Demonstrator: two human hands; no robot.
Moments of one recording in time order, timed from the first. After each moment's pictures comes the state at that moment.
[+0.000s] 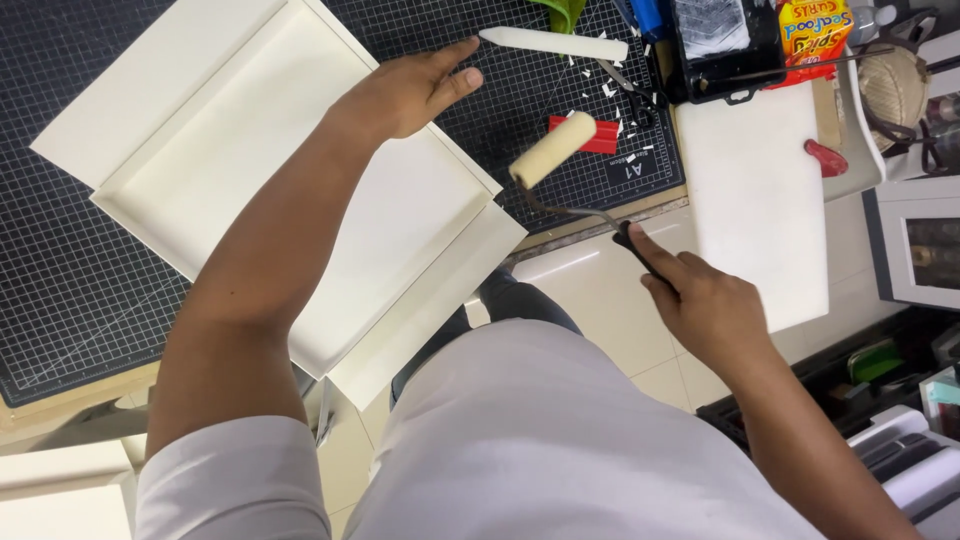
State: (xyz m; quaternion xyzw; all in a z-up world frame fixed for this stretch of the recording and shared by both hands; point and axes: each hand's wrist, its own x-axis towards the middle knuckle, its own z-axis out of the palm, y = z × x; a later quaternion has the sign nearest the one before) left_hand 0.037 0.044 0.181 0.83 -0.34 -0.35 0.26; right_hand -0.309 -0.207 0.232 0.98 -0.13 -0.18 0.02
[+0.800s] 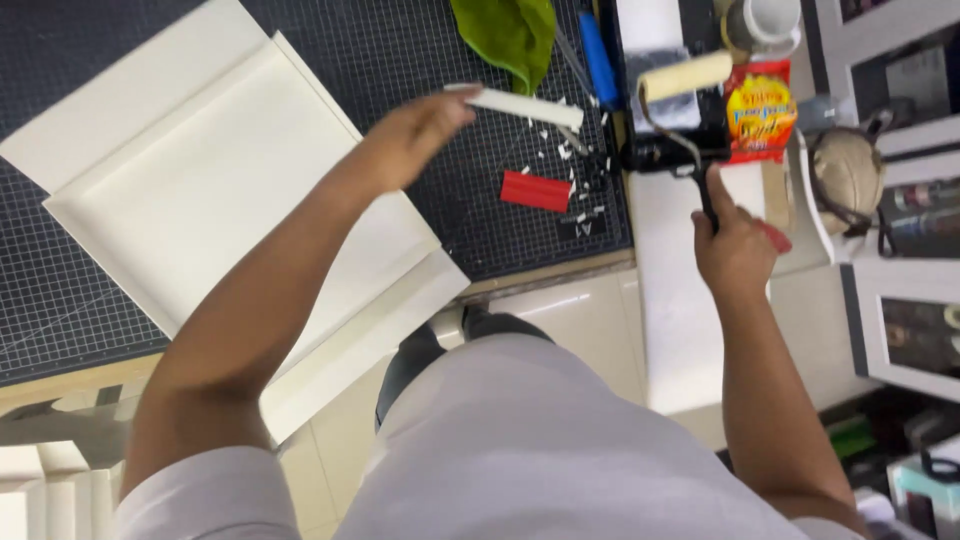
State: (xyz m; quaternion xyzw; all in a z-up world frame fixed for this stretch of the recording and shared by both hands) left_hand -0.006 -0.008 0.220 0.79 -0.31 -0.29 0.44; right_hand -0.245 -0.435 0.133 0.98 -0.17 0.05 0.06
